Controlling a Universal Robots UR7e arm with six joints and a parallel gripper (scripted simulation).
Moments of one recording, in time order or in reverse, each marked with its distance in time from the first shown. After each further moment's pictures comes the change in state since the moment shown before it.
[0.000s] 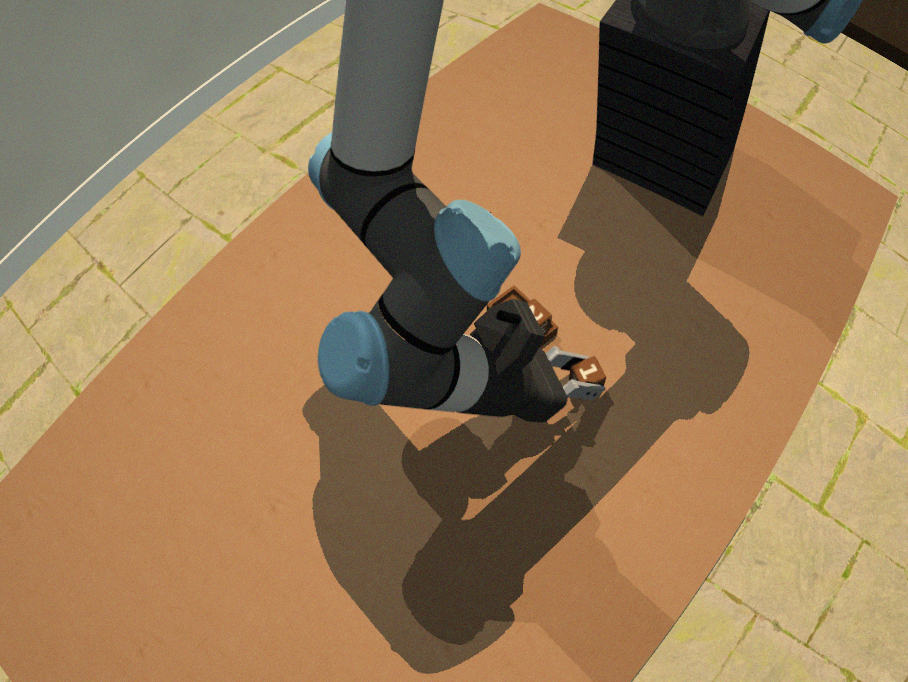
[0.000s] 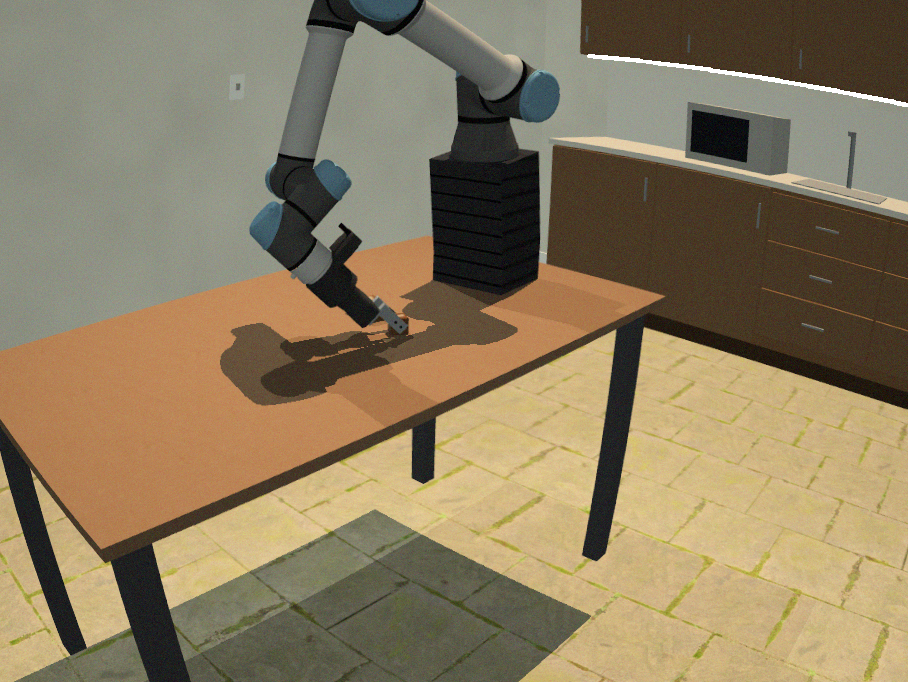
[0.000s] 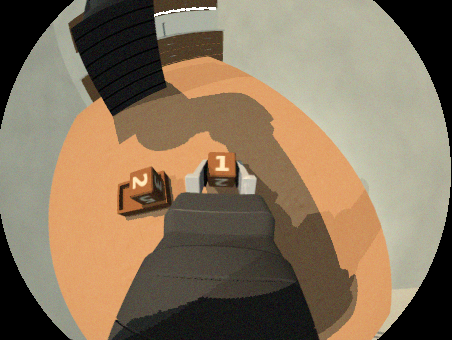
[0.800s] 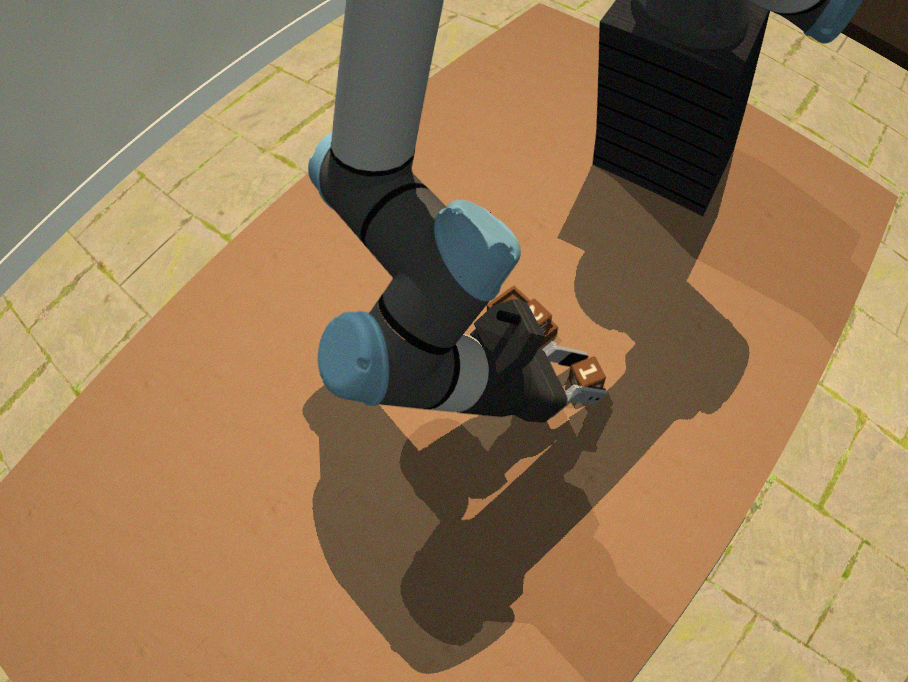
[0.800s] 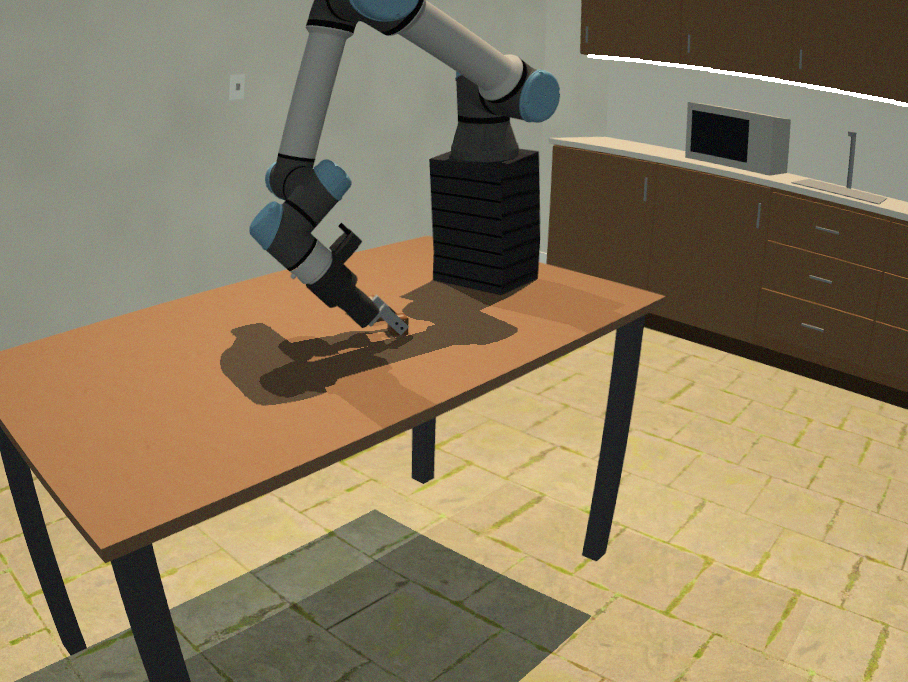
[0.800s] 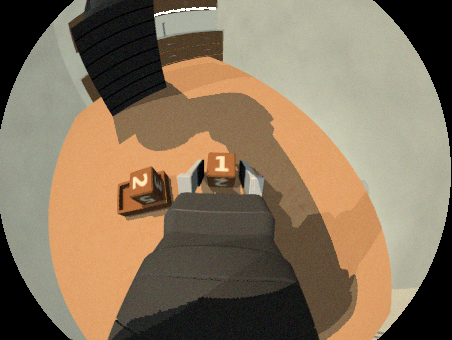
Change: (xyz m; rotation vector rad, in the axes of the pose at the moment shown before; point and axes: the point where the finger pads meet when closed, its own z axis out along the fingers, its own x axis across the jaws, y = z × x) arm 0.000 0.000 0.000 0.000 0.000 0.000
